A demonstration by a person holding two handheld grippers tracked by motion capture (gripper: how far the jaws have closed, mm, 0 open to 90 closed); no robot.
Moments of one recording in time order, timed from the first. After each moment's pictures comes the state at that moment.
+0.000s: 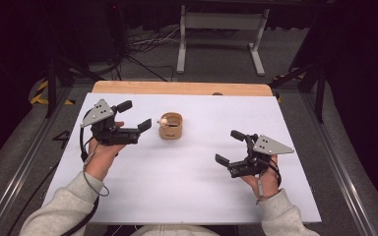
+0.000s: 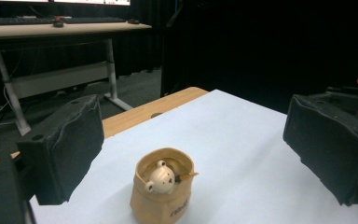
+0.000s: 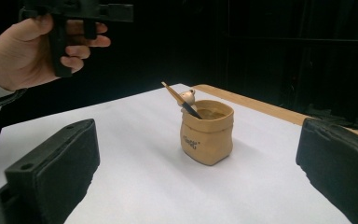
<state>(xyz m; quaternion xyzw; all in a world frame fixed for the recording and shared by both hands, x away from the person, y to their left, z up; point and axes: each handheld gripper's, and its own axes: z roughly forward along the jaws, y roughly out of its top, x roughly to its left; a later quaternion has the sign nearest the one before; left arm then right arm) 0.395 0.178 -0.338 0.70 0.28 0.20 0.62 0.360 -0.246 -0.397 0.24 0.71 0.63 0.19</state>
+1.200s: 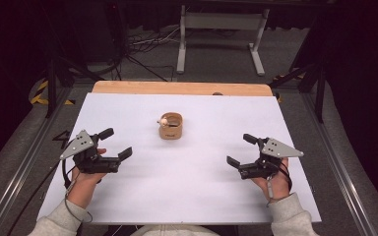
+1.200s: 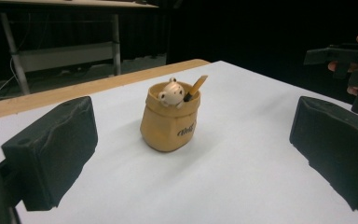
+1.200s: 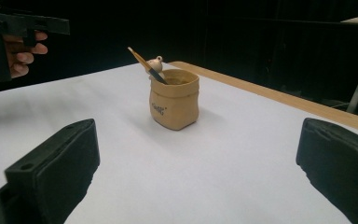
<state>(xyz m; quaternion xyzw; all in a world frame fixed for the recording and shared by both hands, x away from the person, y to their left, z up) 0.359 0.227 -0.405 0.70 0.31 0.19 0.61 0.358 -0.277 -0.410 0.26 0.73 0.59 0.22</state>
